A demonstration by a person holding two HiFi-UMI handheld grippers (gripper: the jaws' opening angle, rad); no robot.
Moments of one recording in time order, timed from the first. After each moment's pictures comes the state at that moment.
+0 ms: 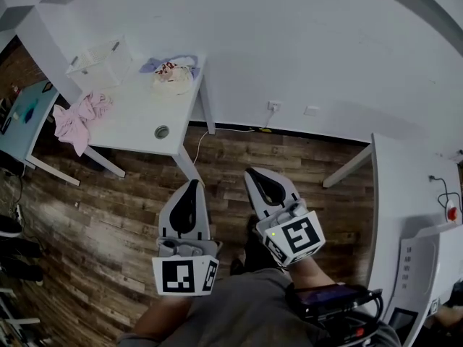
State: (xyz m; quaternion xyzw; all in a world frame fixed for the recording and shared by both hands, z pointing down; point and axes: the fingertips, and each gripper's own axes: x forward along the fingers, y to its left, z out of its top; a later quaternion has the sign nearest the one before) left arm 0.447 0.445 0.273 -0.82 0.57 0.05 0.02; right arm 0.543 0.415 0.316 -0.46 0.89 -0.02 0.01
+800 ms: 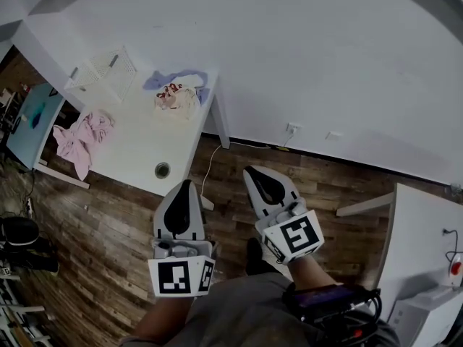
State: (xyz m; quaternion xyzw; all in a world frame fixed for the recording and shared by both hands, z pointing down) left arm 0.460 0.242 0.273 -0.78 0.63 0.02 0.02; right arm 0.559 0.200 0.323 -0.40 0.91 -0.03 0.03
